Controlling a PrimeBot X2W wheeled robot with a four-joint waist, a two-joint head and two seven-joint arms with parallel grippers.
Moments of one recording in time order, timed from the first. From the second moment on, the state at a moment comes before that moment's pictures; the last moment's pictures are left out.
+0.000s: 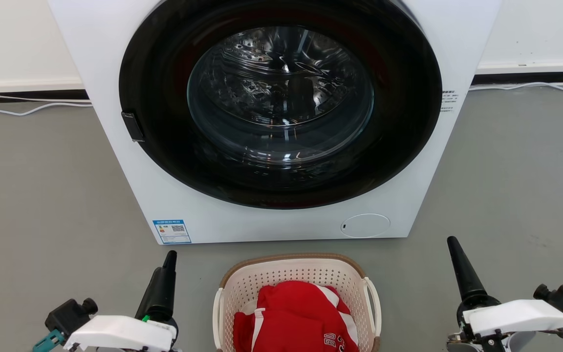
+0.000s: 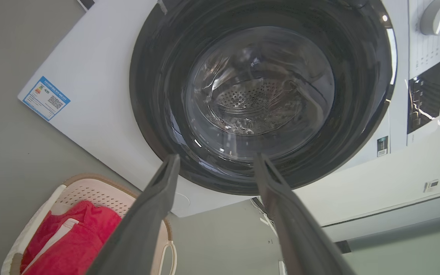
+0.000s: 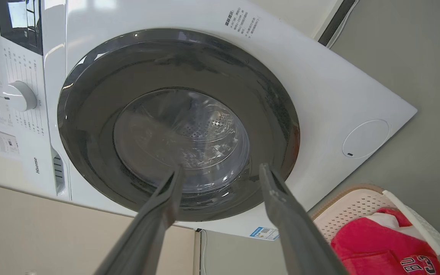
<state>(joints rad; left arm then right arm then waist) -0.01 0.03 -0.03 0.22 -1.09 -0.11 -0.03 -0.03 -0.09 0.04 0.21 1.22 0.12 -0.03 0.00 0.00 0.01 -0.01</state>
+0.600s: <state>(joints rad) -0.01 0.03 -0.07 0.20 -0.85 -0.08 -0.08 -0.03 -0.09 0.05 0.21 0.95 0.12 -0.08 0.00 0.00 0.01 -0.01</state>
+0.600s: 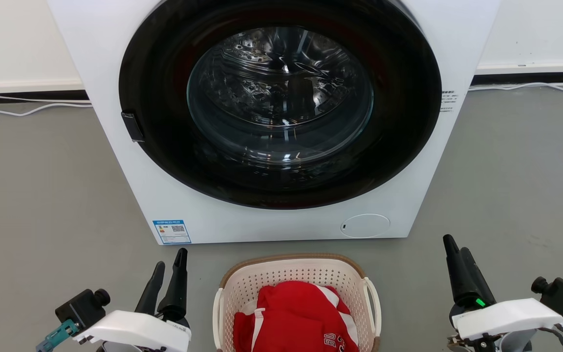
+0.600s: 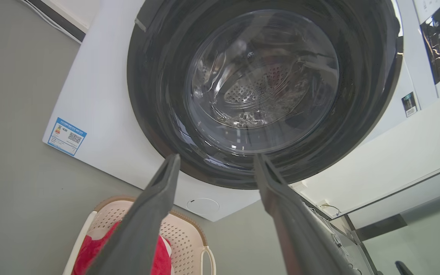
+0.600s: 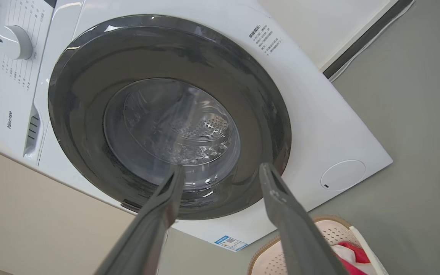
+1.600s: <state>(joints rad) -0.01 0.04 -0.12 0.16 -0.55 -0.04 -0.17 -0.05 -0.09 0.07 0.18 0.63 0.12 -0.17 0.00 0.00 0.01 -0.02</state>
